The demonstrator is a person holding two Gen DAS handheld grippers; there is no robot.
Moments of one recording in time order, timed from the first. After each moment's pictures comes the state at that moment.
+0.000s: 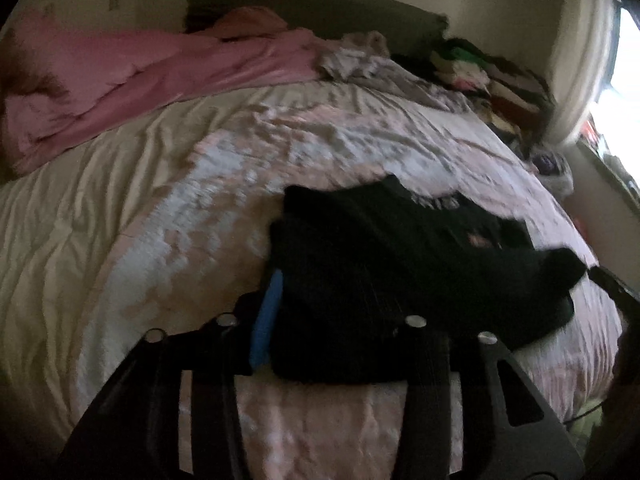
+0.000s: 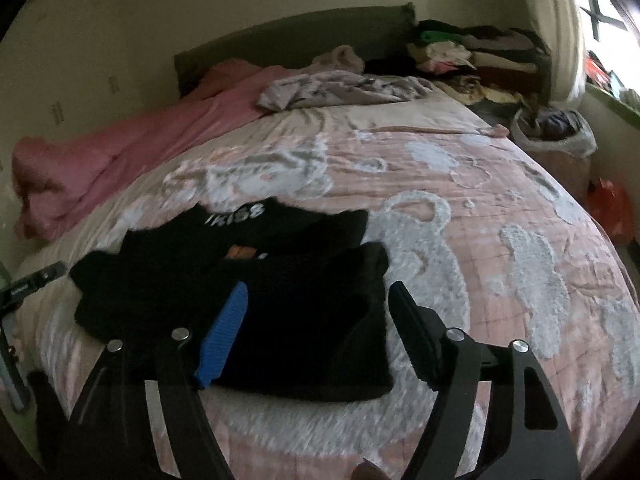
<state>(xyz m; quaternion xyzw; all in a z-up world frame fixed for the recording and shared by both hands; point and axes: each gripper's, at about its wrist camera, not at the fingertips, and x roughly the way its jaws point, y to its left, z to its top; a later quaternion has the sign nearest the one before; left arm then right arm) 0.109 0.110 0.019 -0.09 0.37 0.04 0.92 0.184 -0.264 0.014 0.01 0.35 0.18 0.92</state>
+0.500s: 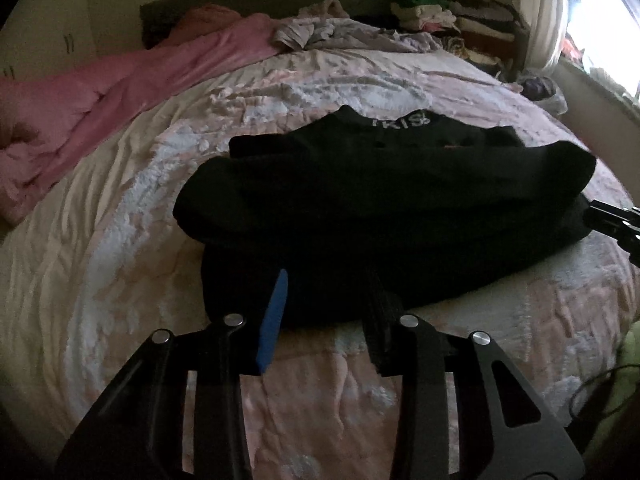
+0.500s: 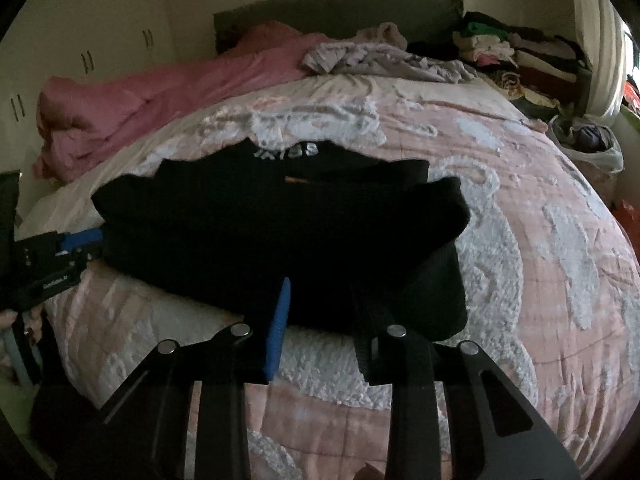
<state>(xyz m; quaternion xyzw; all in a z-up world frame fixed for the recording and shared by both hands) 0.102 0.054 -0.027 0.02 0.41 0.03 0.91 0.162 -0.226 -0.022 -0.04 0.39 0.21 0.90</state>
